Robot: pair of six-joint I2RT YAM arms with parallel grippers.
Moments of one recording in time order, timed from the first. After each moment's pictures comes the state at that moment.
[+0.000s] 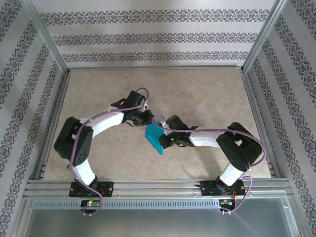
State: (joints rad) left arm -0.49 1.70 1.11 -0.40 0.43 -0.63; right arm 0.72 1.66 0.70 -0.01 -0.31 0.37
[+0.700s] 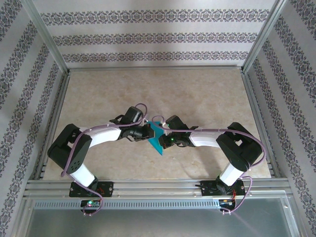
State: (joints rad) left arm -0.58 1.63 0.81 -0.11 0.51 -0.76; right arm 0.72 1.66 0.70 -0.01 -0.31 0.37
